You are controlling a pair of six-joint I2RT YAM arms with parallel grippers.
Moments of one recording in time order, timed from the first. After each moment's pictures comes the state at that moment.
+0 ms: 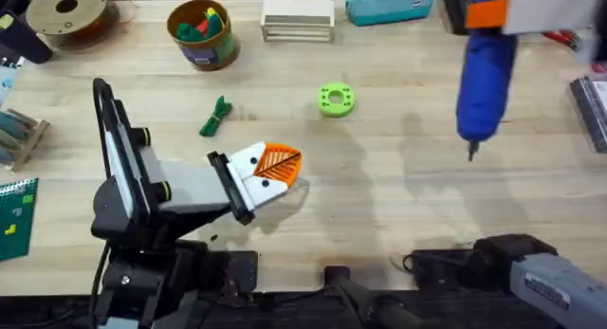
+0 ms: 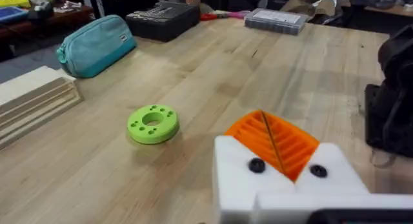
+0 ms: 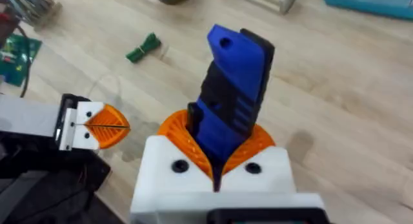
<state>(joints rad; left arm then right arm) -0.10 0.01 0.01 -0.10 0.97 0.08 0.08 1.03 1.45 -1.17 -0.53 -0.13</state>
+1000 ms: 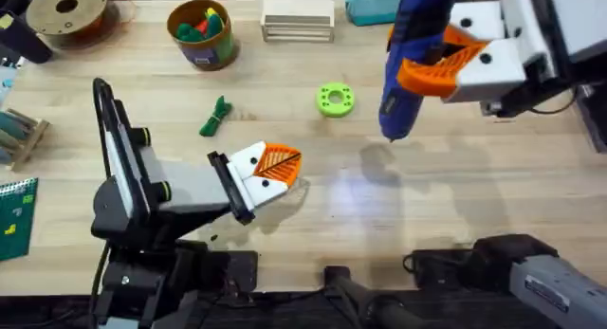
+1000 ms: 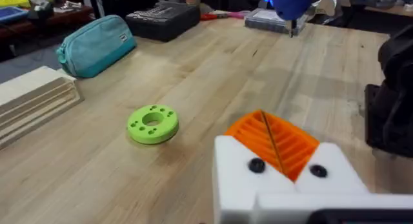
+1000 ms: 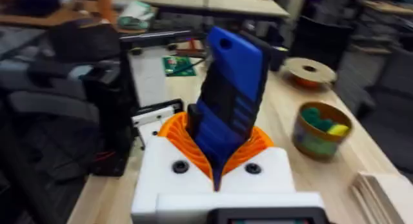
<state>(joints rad) -0.10 0.01 0.01 -0.10 0.97 0.08 0.07 0.97 0.77 0.12 -1.46 -0.22</state>
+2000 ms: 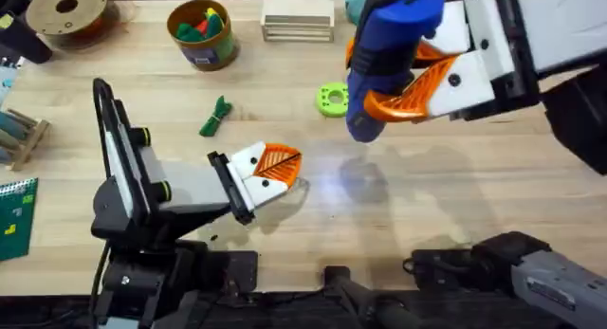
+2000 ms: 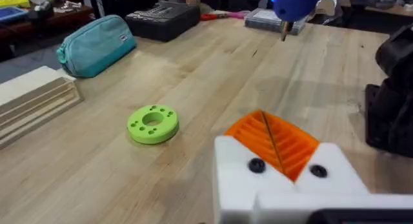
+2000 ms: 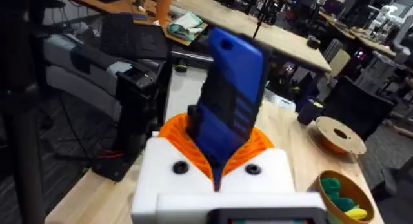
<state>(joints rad) -0.10 0.01 0.01 -0.10 0.97 0.08 0.28 1.04 0.77 0.44 -1.48 -0.21</state>
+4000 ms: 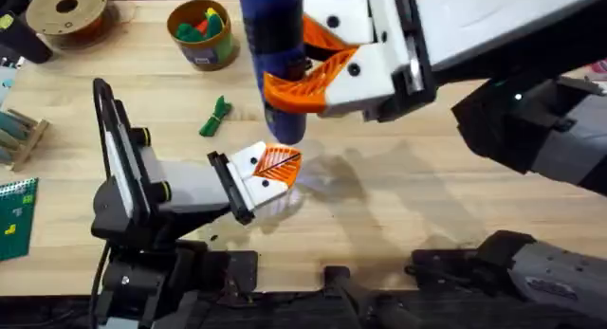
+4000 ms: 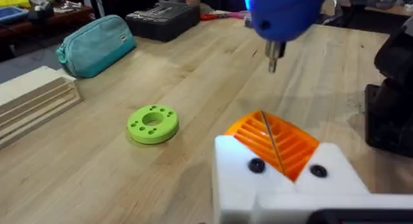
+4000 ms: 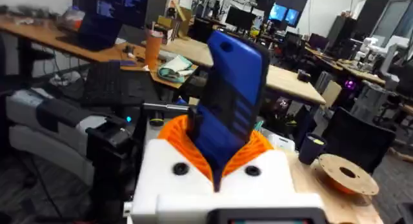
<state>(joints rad) -0.10 0.01 0.01 -0.10 0.97 0.08 0.60 1.24 0.77 0.89 -1.13 0.08</state>
